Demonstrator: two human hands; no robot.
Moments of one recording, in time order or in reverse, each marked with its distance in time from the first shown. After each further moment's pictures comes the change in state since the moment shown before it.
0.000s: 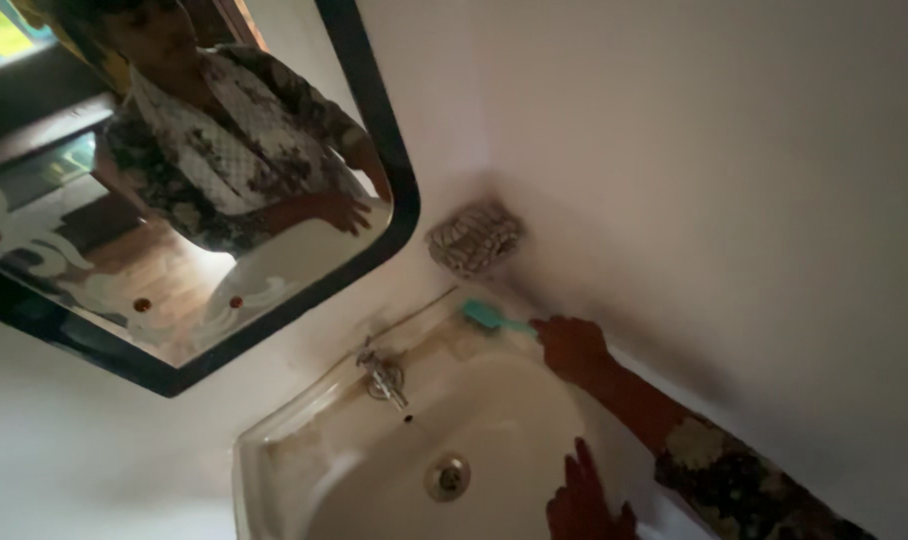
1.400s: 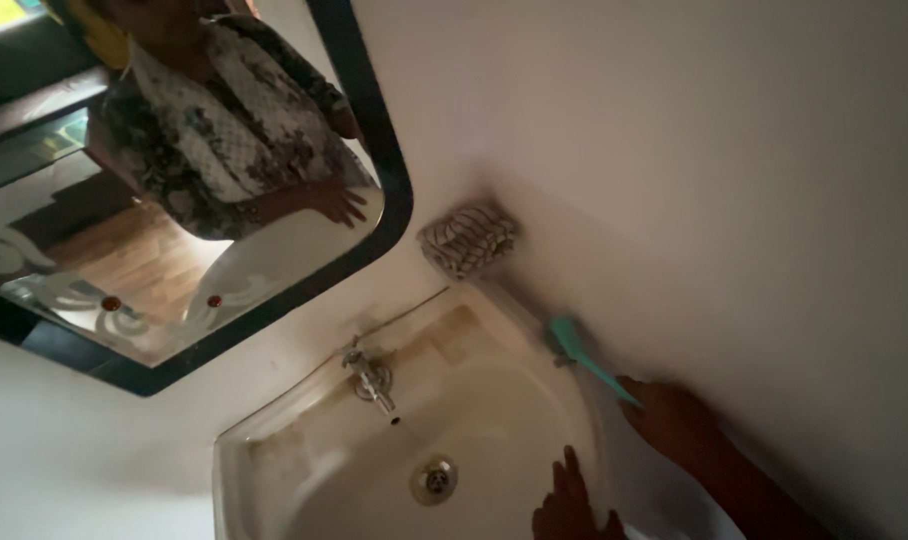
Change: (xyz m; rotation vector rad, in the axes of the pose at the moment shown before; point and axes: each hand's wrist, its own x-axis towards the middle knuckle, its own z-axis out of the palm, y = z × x) left_hand 0.002 -0.023 0.030 0.070 -0.018 -0.029; right_hand -0.146 0.052 -0.019 0.272 -0.214 0.350
